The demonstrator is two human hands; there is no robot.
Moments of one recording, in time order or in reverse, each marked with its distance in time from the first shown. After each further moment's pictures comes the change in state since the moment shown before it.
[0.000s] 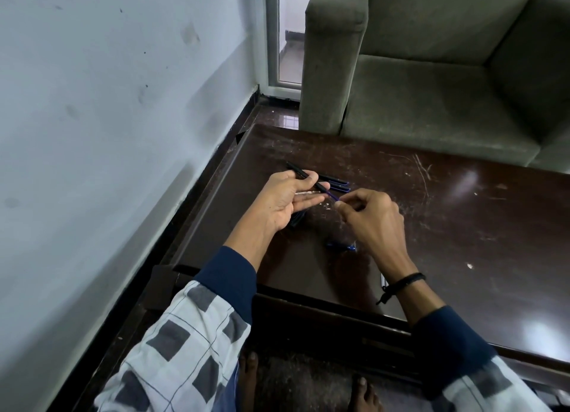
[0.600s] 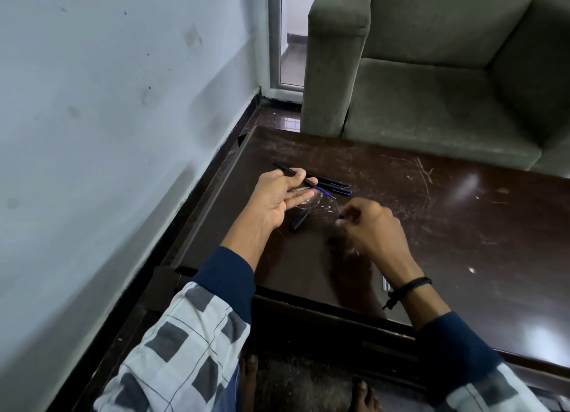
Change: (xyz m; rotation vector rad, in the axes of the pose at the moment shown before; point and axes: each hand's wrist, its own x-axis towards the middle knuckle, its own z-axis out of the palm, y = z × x) left_hand 0.005 0.005 -0.011 -0.054 0.120 0.071; right_hand 0.003 0.007 0.001 -0.203 -0.161 -0.021
